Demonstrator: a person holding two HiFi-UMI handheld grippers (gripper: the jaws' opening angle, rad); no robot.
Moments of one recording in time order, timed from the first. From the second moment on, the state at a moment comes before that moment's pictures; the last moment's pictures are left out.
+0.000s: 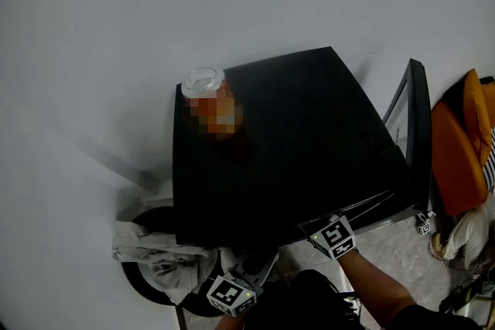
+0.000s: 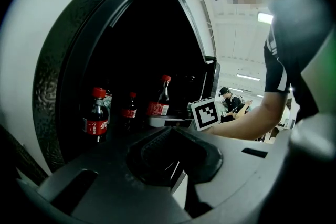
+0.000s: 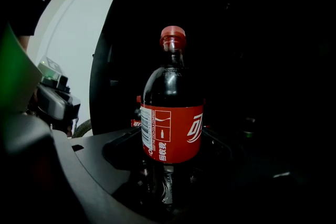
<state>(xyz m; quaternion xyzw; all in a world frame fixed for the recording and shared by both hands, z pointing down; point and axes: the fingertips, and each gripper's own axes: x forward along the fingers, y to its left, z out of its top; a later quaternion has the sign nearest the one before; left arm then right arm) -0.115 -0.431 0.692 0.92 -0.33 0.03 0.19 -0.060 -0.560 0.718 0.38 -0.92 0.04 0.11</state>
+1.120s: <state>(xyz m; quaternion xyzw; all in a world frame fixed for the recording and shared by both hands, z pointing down) -0.107 -0.369 0.565 0.90 -0.37 0.04 0.22 -0.040 -0.419 0.596 0.30 -0.94 0.13 0.12</state>
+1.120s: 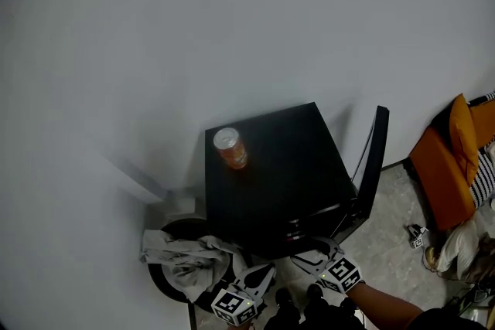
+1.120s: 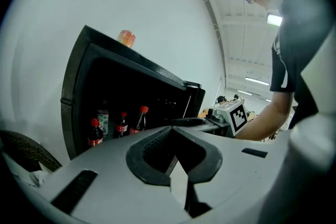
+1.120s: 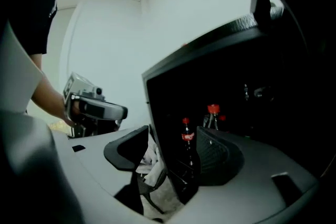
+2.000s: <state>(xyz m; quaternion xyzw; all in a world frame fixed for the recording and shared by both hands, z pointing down) -0.090 -0.244 0.517 0.94 -0.26 -0.04 0.20 -0.040 -0.262 0.530 0.29 -0.95 0.12 0.10</state>
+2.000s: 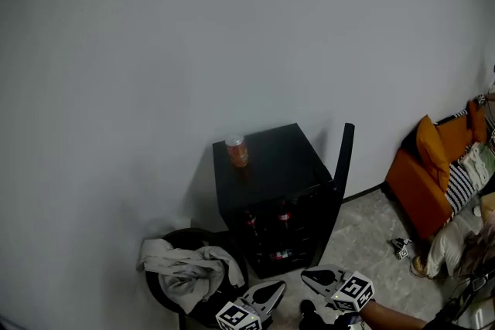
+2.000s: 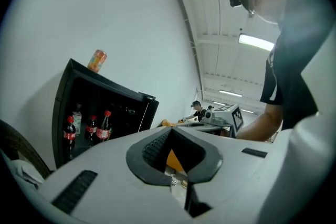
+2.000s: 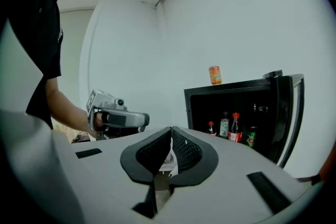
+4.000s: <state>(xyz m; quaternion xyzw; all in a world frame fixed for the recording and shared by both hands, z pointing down) 0.008 0.124 0.511 0.93 -0.30 -0.01 0.20 0.069 0.098 0.488 0.23 -0.97 0.09 0.06</state>
